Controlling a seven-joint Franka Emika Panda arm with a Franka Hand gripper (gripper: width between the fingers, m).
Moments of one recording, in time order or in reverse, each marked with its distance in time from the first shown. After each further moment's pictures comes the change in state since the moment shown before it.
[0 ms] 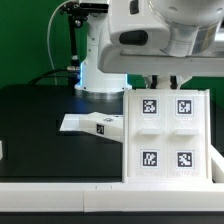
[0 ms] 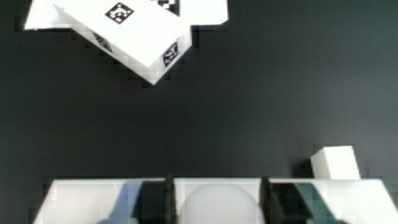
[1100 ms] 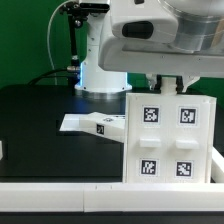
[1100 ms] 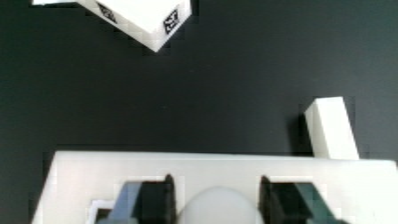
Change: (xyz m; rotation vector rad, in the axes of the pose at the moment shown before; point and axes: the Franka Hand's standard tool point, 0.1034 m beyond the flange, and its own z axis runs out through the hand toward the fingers) arm 0.022 -0.003 -0.026 -0.009 0.027 0.041
